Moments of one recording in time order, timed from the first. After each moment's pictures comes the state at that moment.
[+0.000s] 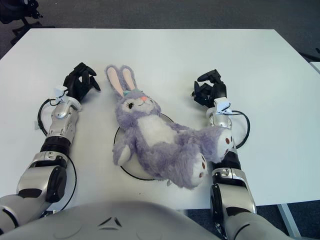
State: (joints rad) left arm -0.43 0.13 0.19 0.62 -0.17 -0.36 -0.22; right arm -0.29 -0.24 -0.16 0.44 0.01 -0.35 -0.09
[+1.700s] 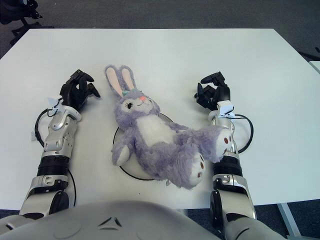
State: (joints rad) left arm -0.23 0.05 0.18 0.20 -0.20 -0.12 -0.15; right arm -0.26 -0.22 -0.18 0.39 0.02 -0.30 -0.08
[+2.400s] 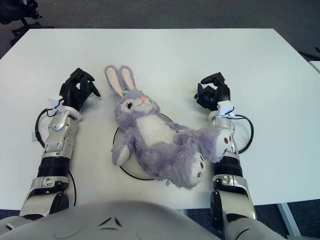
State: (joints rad) left arm -0.23 0.06 0.17 0.21 -0.17 -0.19 -0.15; right arm -0.26 -0.22 -0.18 0.38 0.02 -0.28 -0.08
